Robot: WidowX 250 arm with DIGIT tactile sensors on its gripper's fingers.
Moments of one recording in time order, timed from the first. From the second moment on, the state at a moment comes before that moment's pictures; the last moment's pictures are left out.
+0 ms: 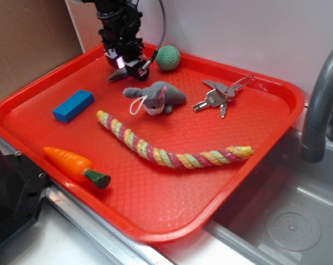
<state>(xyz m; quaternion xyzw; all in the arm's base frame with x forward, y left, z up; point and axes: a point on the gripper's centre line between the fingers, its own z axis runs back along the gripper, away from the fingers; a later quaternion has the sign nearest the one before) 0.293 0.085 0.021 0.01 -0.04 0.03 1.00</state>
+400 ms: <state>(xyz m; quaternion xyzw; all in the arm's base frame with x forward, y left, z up) 0.241 0.034 0.131 -0.01 -0.07 0.08 0.99</state>
